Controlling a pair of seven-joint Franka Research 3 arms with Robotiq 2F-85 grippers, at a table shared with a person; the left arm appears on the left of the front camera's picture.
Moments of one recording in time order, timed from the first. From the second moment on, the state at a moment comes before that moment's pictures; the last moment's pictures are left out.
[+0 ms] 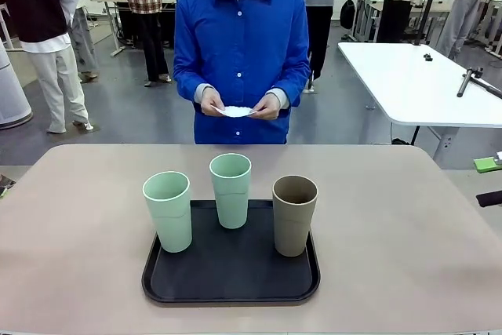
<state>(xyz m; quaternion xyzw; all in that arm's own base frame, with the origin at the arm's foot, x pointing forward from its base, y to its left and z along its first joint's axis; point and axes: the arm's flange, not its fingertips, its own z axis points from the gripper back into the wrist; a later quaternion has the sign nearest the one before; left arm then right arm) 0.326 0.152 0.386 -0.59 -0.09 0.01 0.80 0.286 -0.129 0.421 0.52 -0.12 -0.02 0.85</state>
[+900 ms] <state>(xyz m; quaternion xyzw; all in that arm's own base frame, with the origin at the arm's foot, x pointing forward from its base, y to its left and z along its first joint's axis) 0.328 0.148 0.385 -0.59 -0.09 0.00 0.80 0.288 -0.125 0.422 0.51 -0.11 -0.02 0.85</state>
